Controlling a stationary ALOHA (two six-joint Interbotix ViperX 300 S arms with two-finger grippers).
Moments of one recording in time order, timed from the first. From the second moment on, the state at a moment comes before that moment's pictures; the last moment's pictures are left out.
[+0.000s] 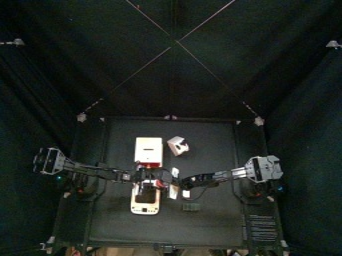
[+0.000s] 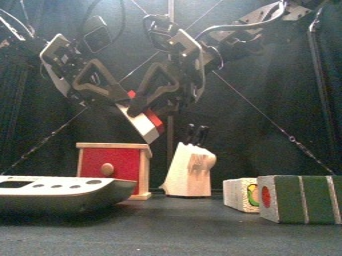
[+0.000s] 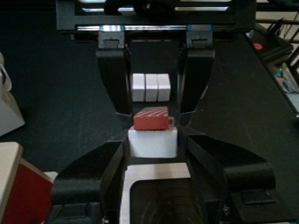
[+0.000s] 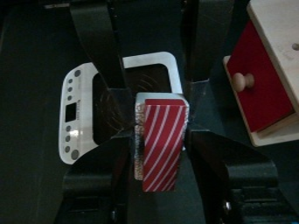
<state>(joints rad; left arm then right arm) -0.04 -0.23 1.00 0.06 -0.37 -0.07 0.05 0.13 0.43 -1.19 0.07 1.34</state>
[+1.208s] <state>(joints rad) -0.04 -0.24 1.00 0.07 -0.37 -0.07 0.06 0.13 0.41 -1.15 0.22 1.35</state>
